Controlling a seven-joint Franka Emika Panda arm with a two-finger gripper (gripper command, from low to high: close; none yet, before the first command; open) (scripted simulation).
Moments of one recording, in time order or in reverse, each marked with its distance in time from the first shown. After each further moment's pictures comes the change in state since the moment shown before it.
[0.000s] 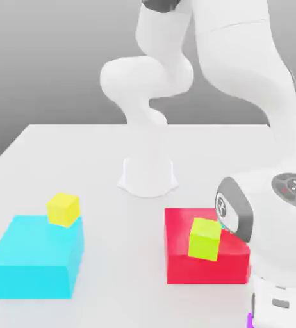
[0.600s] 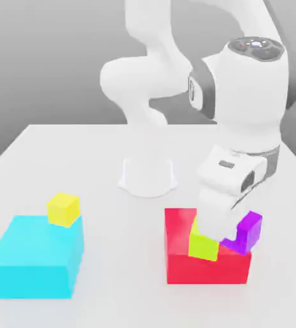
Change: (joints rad) arm -0.022 -0.622 -0.023 -0.389 0.052 -0.242 0.436
